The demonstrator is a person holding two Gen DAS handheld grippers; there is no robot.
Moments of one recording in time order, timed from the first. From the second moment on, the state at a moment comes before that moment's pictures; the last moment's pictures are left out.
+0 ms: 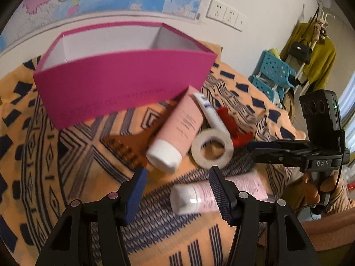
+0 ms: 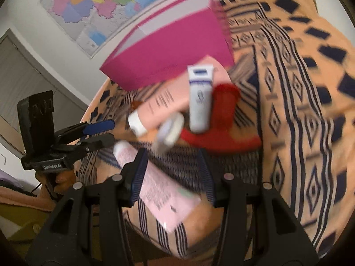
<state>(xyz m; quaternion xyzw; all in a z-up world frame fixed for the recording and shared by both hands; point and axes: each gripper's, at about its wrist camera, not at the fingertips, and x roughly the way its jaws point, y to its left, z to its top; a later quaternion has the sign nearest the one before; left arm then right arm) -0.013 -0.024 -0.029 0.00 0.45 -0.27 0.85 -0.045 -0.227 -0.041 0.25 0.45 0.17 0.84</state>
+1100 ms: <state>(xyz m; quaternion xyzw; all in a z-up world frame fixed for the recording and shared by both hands) -0.036 0.004 -0.054 -0.02 0.48 -0.24 0.84 -0.055 -0.183 -0.056 0.30 0.45 0.21 0.81</state>
